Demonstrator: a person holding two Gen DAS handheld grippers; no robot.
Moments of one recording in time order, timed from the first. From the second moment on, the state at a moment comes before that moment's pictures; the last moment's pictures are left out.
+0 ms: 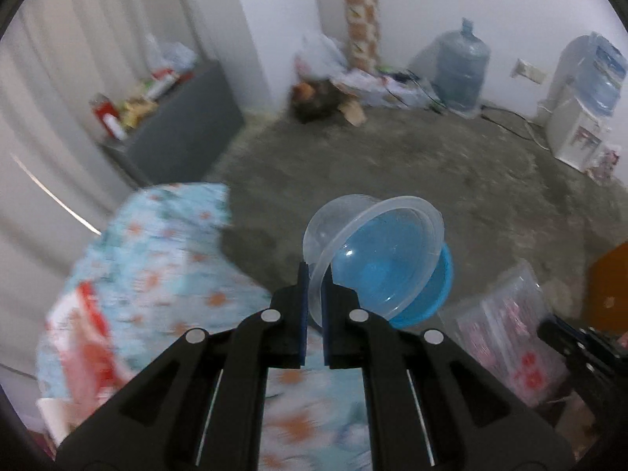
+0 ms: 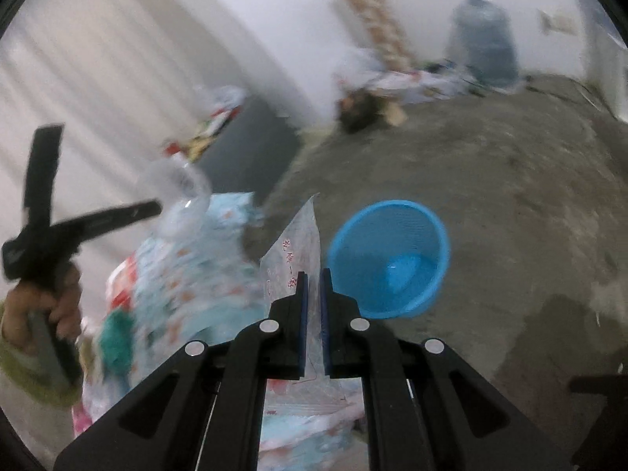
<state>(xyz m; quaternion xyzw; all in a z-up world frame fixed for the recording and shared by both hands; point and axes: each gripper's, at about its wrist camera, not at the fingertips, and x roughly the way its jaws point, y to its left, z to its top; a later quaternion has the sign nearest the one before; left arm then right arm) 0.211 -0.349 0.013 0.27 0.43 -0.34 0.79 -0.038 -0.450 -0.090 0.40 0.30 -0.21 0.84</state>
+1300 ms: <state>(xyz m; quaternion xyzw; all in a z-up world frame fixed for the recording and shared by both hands) 0.158 -0.274 0.043 0.14 0.41 -0.45 0.78 0.003 -0.449 -0.082 0.29 0.33 -0.28 0.86</state>
